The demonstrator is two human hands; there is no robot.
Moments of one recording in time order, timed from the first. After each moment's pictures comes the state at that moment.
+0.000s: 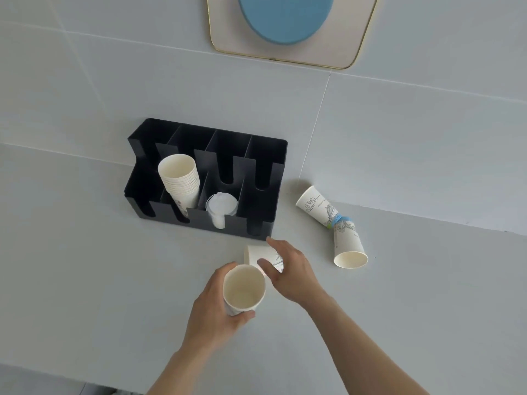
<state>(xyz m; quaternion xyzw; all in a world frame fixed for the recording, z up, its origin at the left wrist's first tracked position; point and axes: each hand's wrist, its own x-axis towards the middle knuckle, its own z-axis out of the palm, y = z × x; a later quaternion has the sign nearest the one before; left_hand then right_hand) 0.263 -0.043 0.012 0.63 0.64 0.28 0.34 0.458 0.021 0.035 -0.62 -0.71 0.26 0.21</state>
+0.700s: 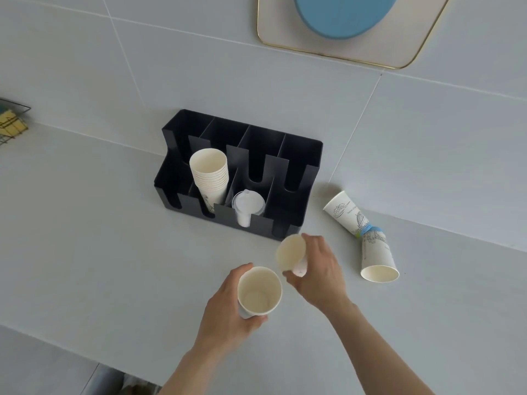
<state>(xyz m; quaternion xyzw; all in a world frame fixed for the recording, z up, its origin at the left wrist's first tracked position) 0.245 -0.043 0.008 0.61 0.65 0.28 0.35 0.454 0.036 0.031 -0.64 -0.73 0.15 0.18</state>
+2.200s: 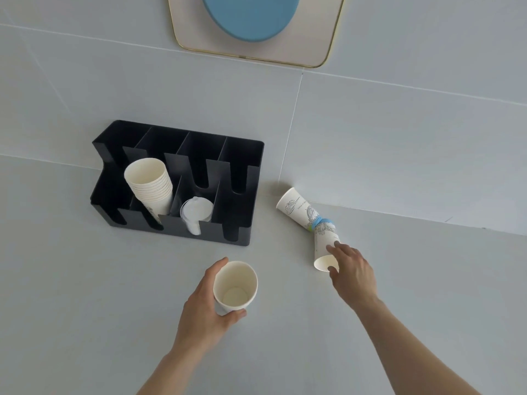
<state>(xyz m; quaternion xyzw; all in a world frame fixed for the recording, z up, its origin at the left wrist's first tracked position) 0.300 -0.026 0.007 0.62 0.62 0.30 0.36 0.623 0.025 0.007 -0.75 -0.65 0.06 0.12</state>
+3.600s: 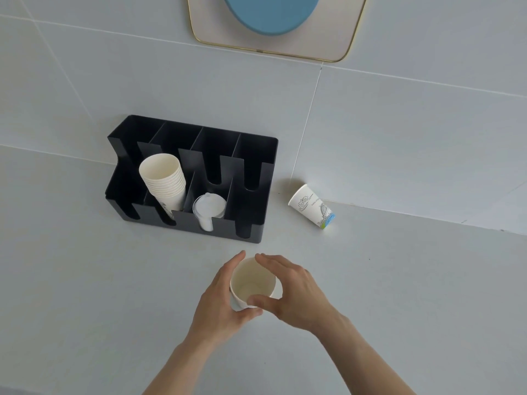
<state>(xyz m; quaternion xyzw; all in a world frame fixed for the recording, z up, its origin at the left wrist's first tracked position) 0.297 -0.018 0.014 0.64 0.60 0.29 0.38 0.488 0.000 0.056 -0.56 -0.77 0.27 0.16</state>
